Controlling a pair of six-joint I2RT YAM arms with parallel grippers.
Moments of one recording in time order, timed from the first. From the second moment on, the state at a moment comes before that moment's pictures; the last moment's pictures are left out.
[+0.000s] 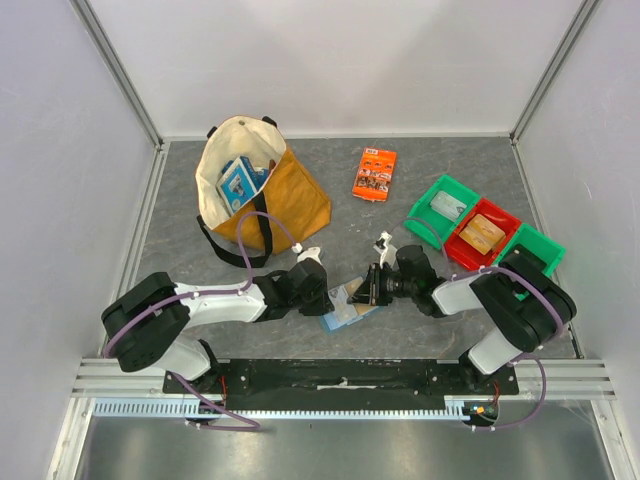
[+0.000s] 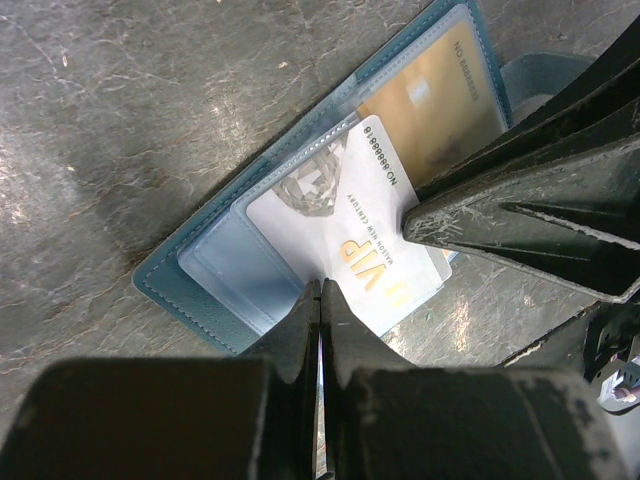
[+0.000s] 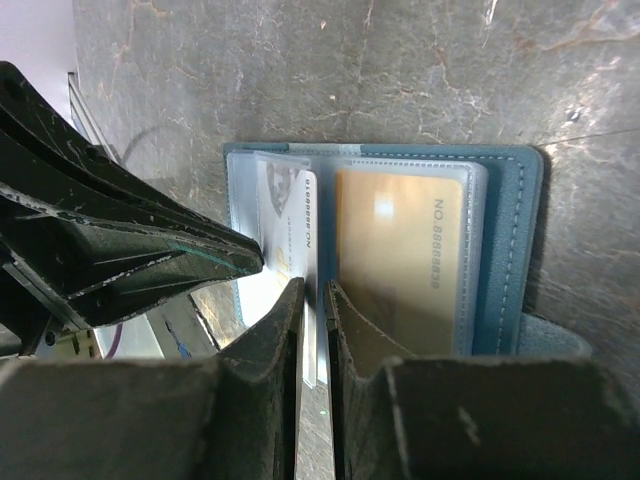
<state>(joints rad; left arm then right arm) -0.98 1.46 0.61 -0.02 -0.06 -0.91 0.58 1.59 0.37 0.59 -0.59 0.72</state>
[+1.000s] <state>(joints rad) -0.98 1.46 0.61 -0.03 -0.05 -0.91 0.55 1.62 0.35 0.68 -0.63 0.75</state>
